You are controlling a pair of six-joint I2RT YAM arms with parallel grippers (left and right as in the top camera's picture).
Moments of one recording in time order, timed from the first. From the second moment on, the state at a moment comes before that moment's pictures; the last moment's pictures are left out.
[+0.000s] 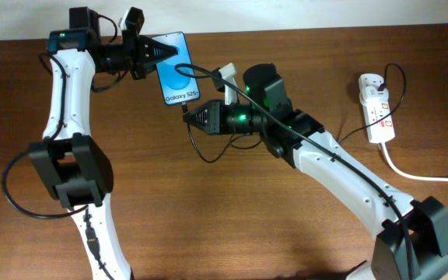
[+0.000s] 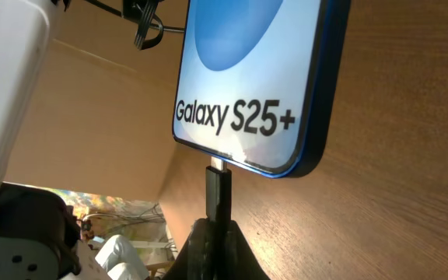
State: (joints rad) left arm 0.08 2.35 2.30 -1.24 1.52 -0.11; right arm 0.53 1.67 1.28 -0.08 -0.73 0.75
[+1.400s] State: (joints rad) left arm 0.03 2.35 2.30 -1.22 1.50 -0.09; right arm 0.47 1.67 1.26 -0.05 -0.78 0.75
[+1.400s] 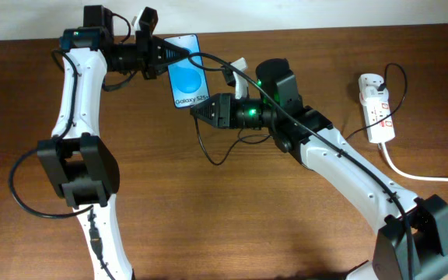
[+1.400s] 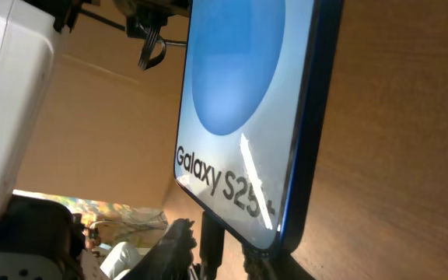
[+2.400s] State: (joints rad) left arm -0.07 2.35 2.05 -1.29 0.92 0.13; right arm 0.33 1.67 1.26 -0.51 -0.57 0.57
